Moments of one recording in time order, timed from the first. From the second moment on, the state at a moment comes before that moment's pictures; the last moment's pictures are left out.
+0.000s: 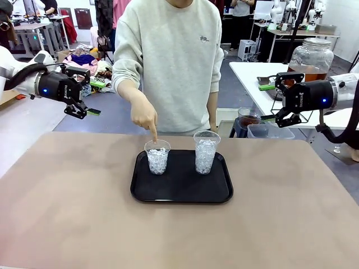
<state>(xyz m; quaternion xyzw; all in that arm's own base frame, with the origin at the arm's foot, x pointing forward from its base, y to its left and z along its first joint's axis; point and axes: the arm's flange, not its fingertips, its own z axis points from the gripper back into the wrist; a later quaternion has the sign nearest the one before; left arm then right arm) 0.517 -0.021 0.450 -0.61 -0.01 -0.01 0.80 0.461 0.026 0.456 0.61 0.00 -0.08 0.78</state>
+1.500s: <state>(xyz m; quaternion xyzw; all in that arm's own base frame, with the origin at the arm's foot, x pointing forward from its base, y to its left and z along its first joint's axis) 0.507 -0.033 0.442 -0.57 -0.20 -0.30 0.74 0.461 0.026 0.456 0.61 0.00 -0.08 0.78</state>
